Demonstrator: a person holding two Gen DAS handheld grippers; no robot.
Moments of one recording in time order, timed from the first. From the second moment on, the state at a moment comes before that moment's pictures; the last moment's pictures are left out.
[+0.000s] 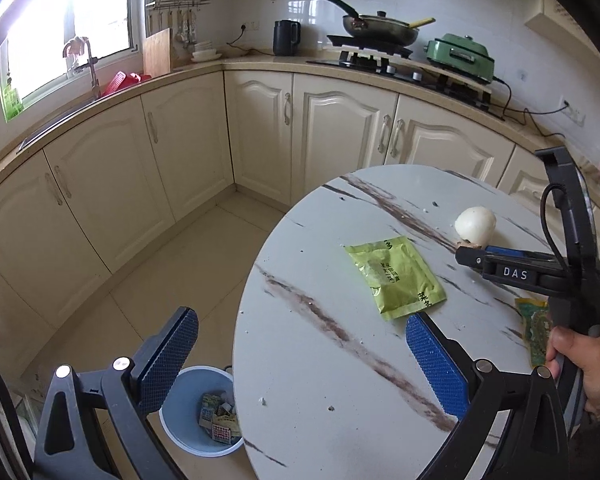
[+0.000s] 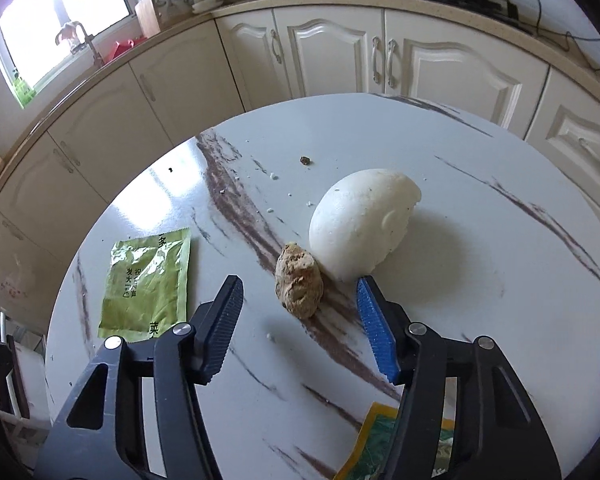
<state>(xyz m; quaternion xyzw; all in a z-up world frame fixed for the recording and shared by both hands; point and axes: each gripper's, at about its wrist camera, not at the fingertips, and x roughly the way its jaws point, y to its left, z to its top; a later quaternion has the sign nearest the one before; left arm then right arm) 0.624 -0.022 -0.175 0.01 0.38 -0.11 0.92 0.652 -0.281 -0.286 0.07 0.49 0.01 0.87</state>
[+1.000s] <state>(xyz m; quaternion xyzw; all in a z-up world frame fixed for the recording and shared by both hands) 0.762 -0.149 -0.248 0.06 0.47 -0.14 0.87 0.611 -0.324 -0.259 0.09 0.46 0.07 0.88</state>
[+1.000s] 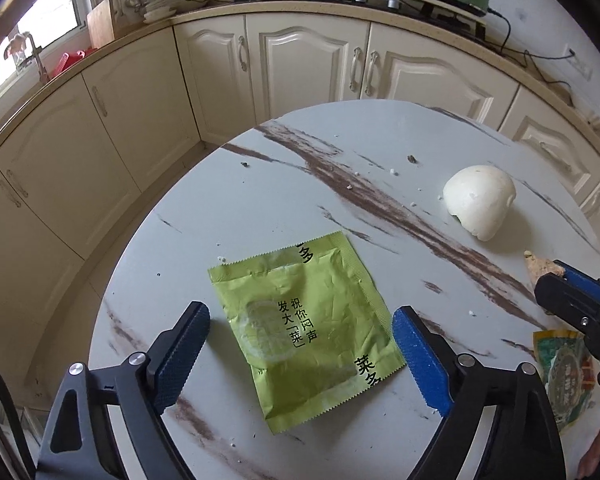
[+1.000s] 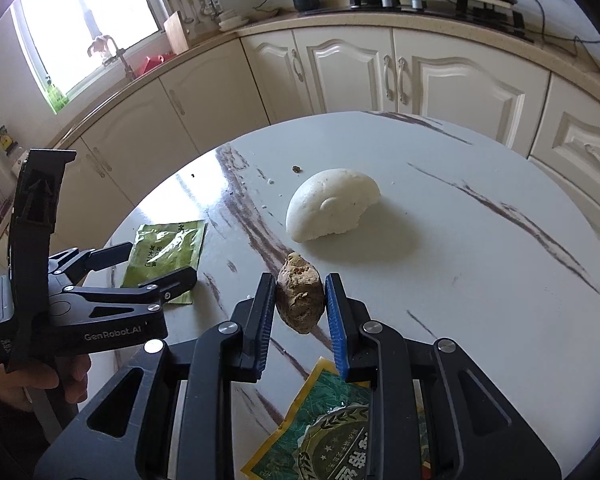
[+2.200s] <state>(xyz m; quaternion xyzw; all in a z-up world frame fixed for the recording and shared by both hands) 0.558 0.077 -0.177 -0.06 0.36 -0.24 0.90 0.517 -0.123 -0.175 0.06 0.40 0.20 0.89</state>
